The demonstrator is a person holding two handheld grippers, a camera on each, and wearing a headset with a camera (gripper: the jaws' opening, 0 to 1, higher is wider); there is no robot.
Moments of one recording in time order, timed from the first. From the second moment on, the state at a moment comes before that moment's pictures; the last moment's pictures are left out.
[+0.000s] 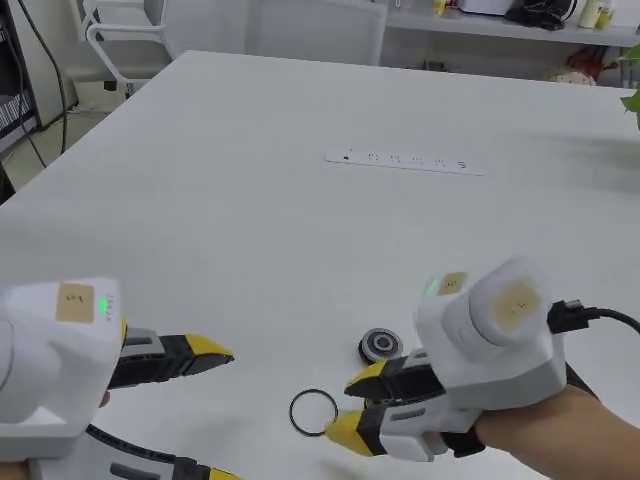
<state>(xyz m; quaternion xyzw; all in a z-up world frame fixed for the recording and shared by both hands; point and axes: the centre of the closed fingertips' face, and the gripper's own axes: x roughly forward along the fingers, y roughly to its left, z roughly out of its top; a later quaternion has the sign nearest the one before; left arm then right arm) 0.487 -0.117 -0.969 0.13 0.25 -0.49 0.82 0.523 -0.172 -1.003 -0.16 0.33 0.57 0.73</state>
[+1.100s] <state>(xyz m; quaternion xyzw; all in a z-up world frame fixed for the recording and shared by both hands) 0.519 -0.126 -0.896 0.12 0.17 -0.49 0.85 0.567 -0.222 -0.961 -0.09 0.31 0.51 0.80</state>
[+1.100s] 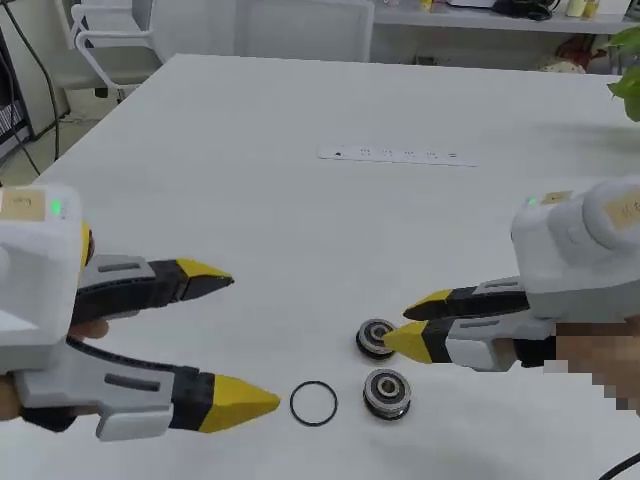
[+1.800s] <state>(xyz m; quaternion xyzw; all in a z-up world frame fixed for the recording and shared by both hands) 0.547 -0.226 -0.896 0.15 0.15 -0.59 0.78 0.560 -0.244 -0.993 -0.13 0.36 0.52 0.77</state>
